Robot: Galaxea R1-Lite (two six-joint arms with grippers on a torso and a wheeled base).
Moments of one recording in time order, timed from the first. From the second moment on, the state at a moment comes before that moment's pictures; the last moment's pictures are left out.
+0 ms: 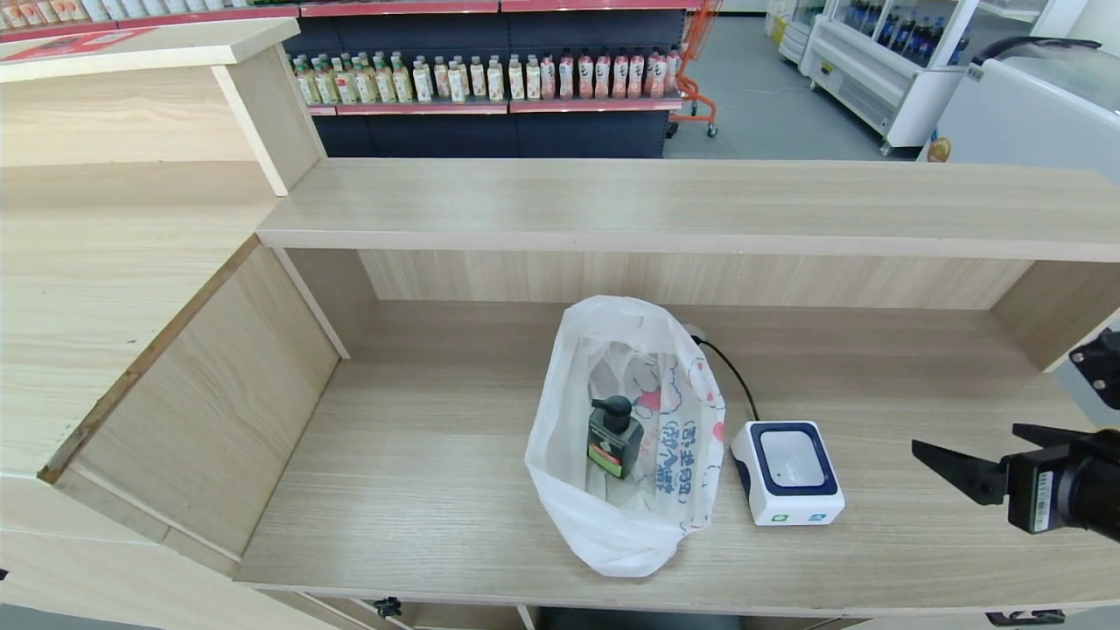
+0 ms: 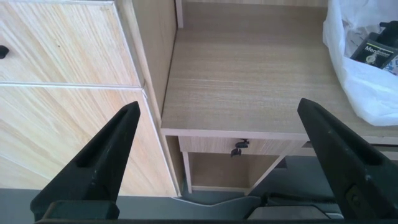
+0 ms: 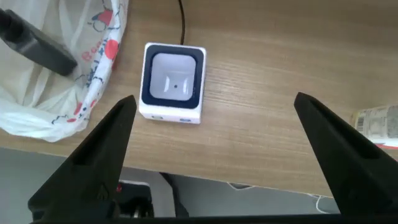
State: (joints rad) left arm 0.00 0.00 0.00 0.00 -0.02 -0.01; right arm 0.07 1.16 -0.41 -0.40 0.01 -0.10
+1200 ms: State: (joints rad) left arm 0.00 0.00 0.00 0.00 -0.01 -0.02; right arm 0.02 0.98 -0.38 -0.08 0.02 -0.04
